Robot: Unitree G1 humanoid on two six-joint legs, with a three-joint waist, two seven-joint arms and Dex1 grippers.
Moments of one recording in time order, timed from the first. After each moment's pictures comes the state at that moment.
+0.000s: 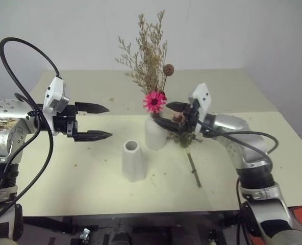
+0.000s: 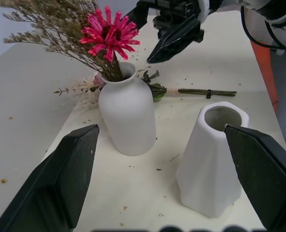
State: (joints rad) left arm -0.71 0.96 0.10 0.08 -0.54 0.45 -1.42; right arm -0.77 -0.48 0.07 -0.06 0.39 0.60 0.79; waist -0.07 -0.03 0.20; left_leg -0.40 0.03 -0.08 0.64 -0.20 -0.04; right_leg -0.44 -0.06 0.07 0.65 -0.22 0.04
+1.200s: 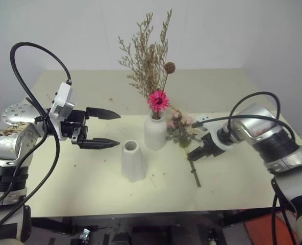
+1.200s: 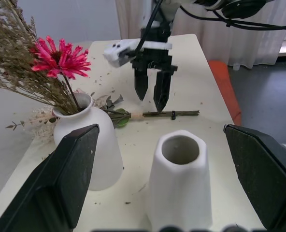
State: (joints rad) left arm -0.68 0.89 0.11 0.00 -0.61 0.47 -1.49; right arm -1.15 -0.70 0.57 0.28 0.39 1.49 0.86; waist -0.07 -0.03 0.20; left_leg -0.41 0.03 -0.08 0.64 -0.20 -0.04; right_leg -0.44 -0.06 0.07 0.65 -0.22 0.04
